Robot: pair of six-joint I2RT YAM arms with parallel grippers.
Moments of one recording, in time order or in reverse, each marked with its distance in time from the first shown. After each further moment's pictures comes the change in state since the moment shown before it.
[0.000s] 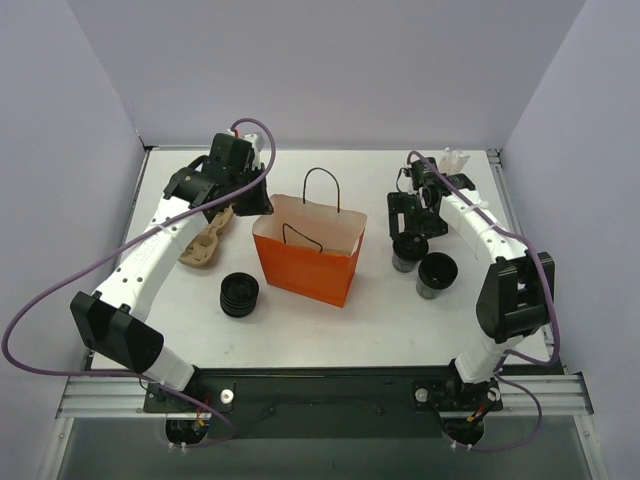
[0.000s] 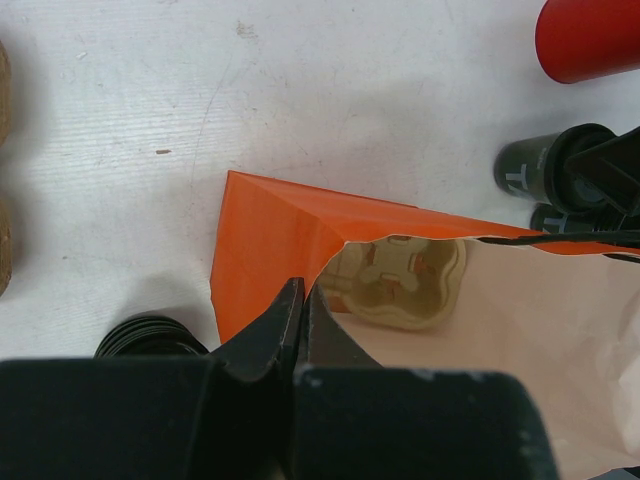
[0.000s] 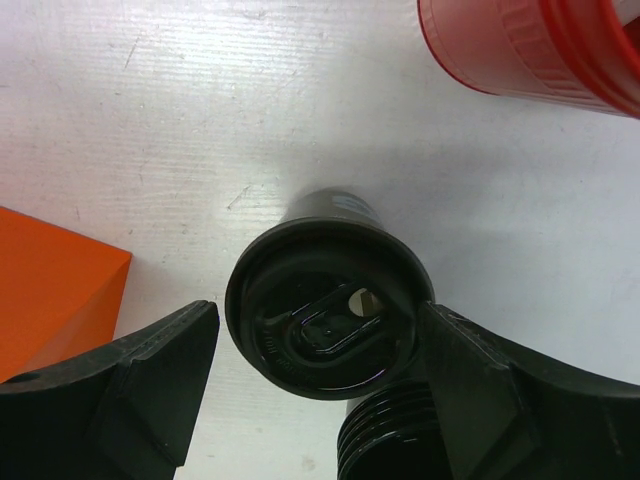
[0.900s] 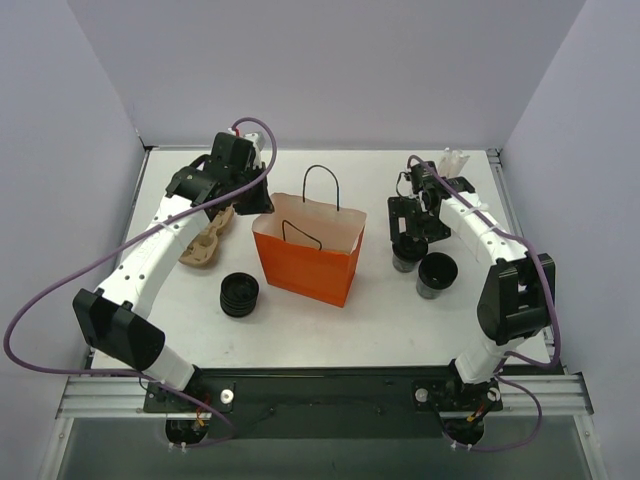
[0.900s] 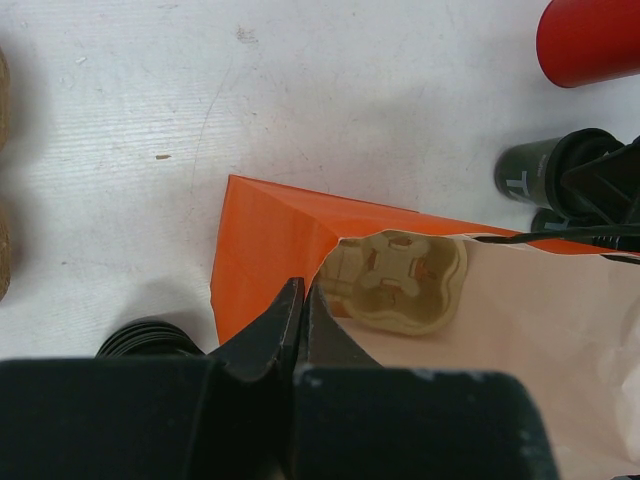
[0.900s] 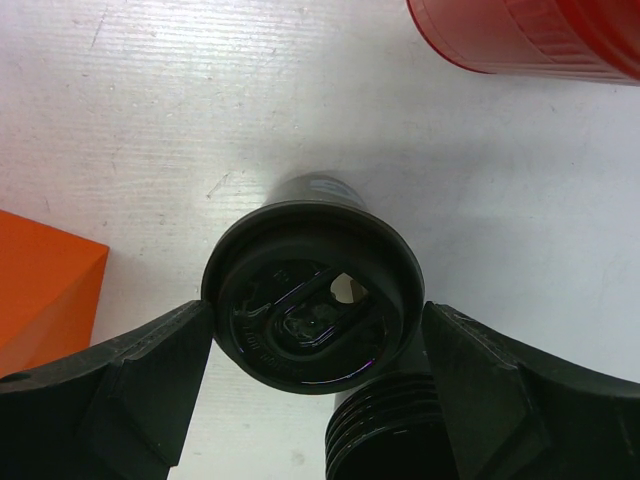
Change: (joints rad) left arm 0.001 0.015 0.004 0.011 0.000 0.000; right arm 0.001 -0.016 -0.030 0.000 0.026 -0.004
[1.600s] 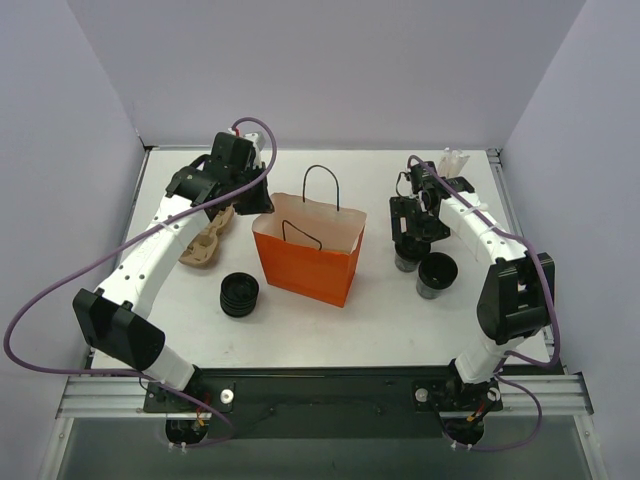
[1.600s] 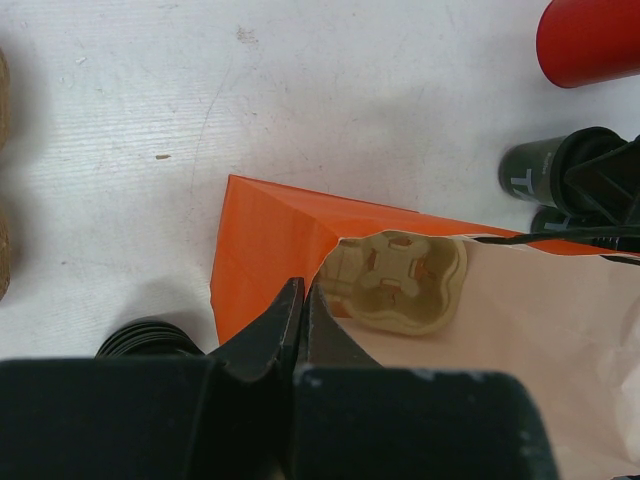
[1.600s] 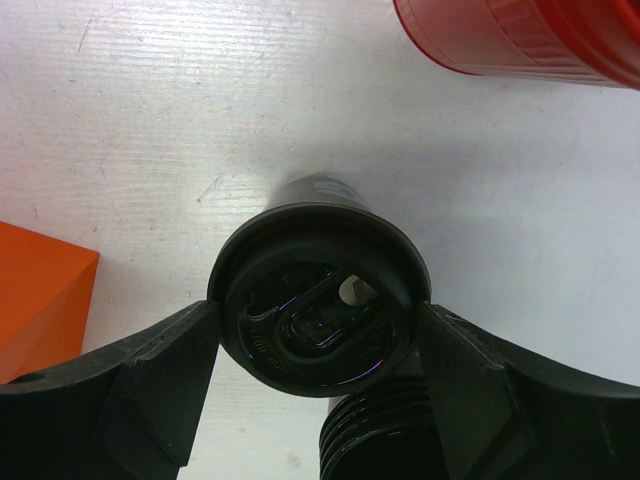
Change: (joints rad) left arm 0.000 0.000 0.000 0.000 0.000 -0.001; right arm 0.001 0.004 -0.002 0.000 0.027 0.001
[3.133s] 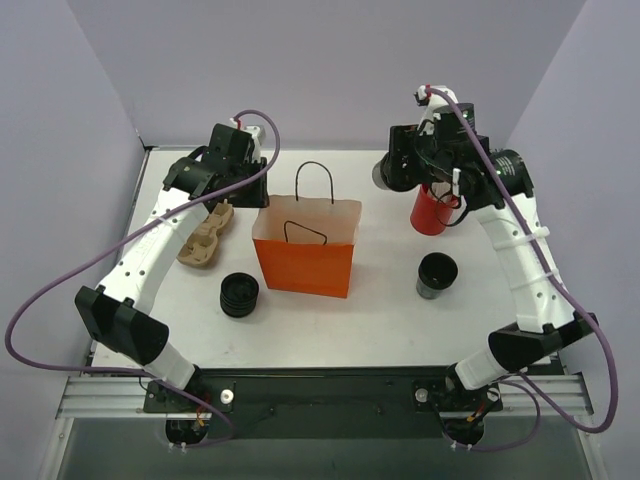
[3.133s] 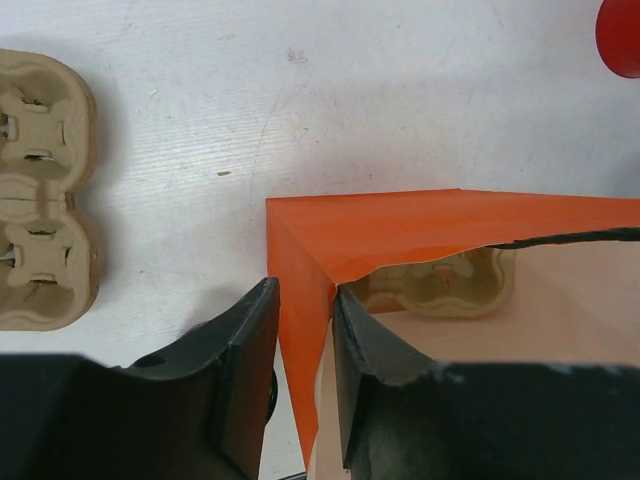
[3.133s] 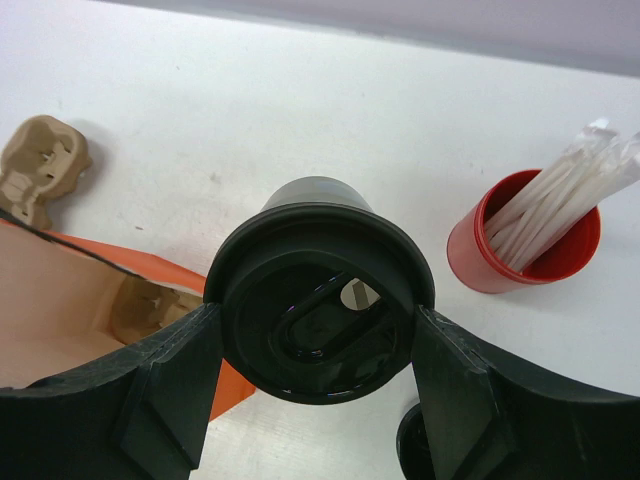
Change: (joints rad) left arm 0.010 0.039 0.106 -0.084 -0.076 0.137; right arm 0.146 -0.150 0.570 -0.133 -0.017 0.002
